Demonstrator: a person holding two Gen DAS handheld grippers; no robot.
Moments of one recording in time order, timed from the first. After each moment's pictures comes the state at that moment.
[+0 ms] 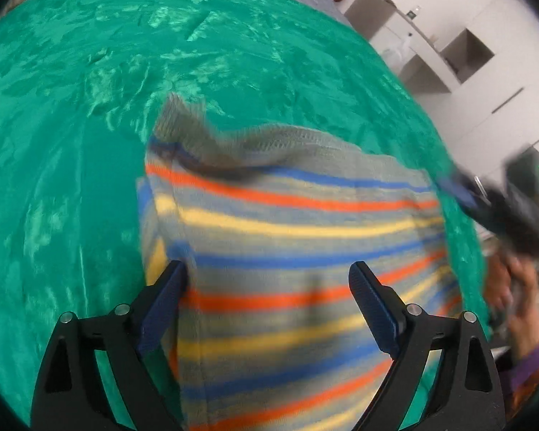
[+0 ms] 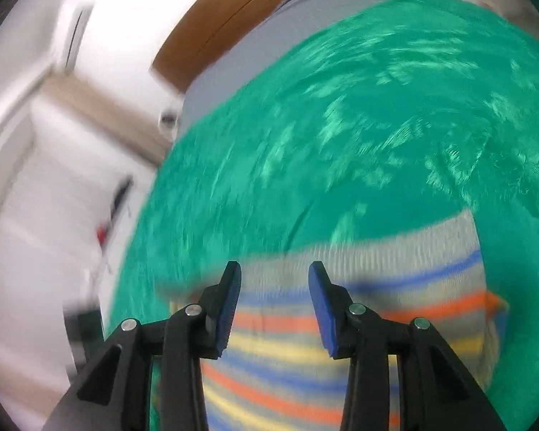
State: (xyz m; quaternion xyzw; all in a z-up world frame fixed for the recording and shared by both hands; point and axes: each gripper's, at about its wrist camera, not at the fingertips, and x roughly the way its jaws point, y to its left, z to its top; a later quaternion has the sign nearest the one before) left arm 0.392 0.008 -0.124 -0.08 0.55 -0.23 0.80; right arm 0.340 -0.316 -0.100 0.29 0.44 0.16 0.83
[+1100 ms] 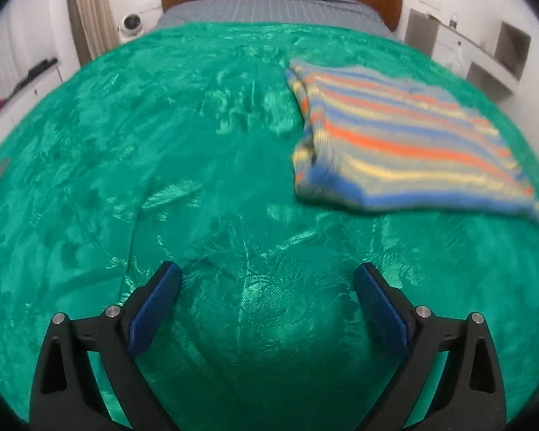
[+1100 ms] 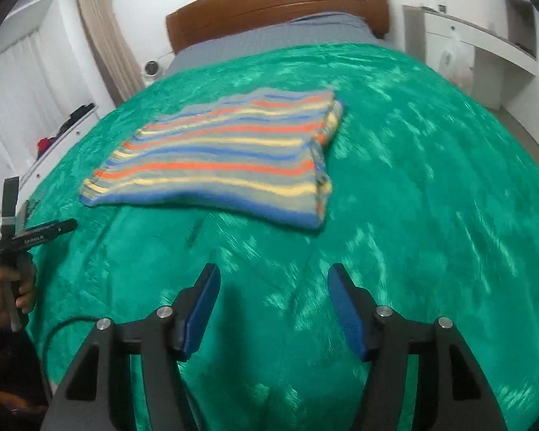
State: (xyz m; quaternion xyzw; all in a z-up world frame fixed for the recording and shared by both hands) left arm 0.151 0.078 -0.160 0.02 0.43 -0.05 0.90; right arm 0.032 -0.301 -0.139 0.08 0.42 0.05 0.90
